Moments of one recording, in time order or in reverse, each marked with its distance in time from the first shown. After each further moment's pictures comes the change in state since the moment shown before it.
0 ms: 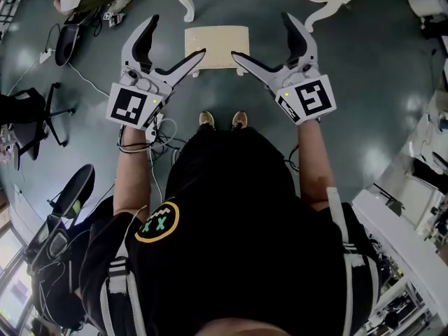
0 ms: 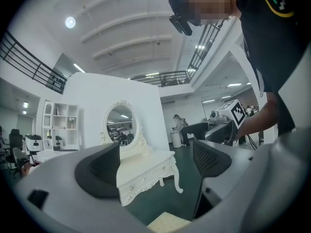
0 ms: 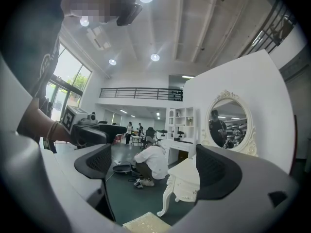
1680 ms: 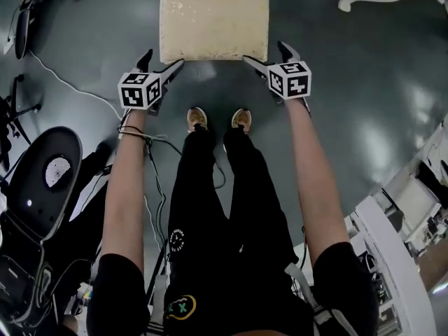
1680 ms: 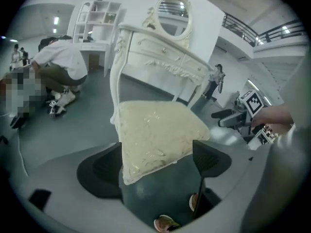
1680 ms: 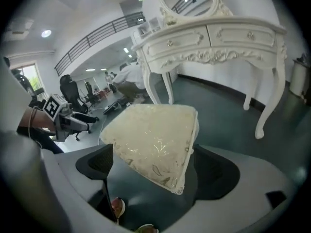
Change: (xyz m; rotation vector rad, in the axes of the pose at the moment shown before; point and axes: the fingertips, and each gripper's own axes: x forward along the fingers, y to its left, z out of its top) left arm -0.027 -0.029 -0.696 -0.595 0.828 0.162; right arm 0.038 -0.028 -0.698 0.488 0.768 -0.071
